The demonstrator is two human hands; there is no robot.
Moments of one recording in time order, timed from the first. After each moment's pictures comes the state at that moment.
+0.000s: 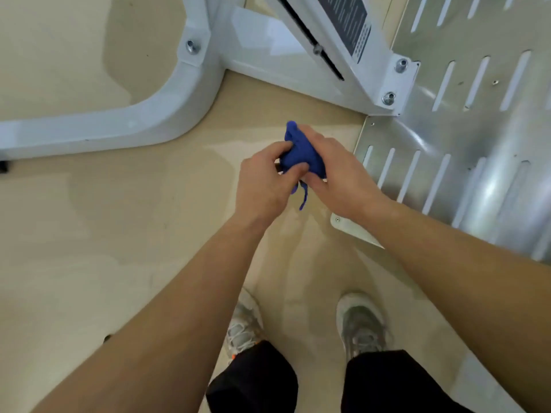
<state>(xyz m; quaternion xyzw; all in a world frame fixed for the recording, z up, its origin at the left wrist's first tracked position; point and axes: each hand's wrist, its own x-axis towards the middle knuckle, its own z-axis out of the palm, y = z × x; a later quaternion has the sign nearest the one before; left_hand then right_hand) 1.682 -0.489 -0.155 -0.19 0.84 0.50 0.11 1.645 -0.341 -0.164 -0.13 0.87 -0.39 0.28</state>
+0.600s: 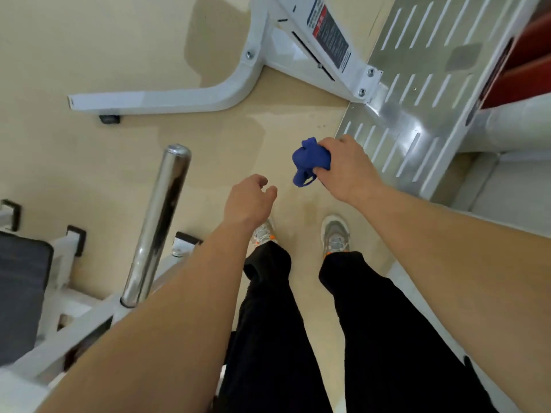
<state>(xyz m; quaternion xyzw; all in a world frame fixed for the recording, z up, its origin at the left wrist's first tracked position) 1.819 -0.515 0.130 -0.34 0.81 0.34 0.33 1.724 -0.338 0.134 -0.10 0.90 -0.25 0.35</state>
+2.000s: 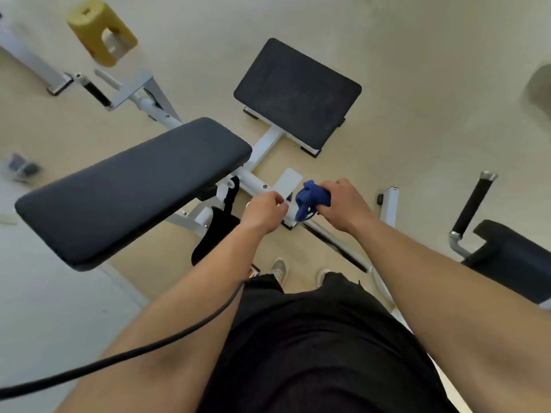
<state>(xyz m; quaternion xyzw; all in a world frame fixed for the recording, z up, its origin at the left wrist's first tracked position) 2.115 -0.556 0.567 -0.84 0.38 0.37 -0.11 1.947 -0.654 0.583 -0.81 0.48 0.06 0.34</state>
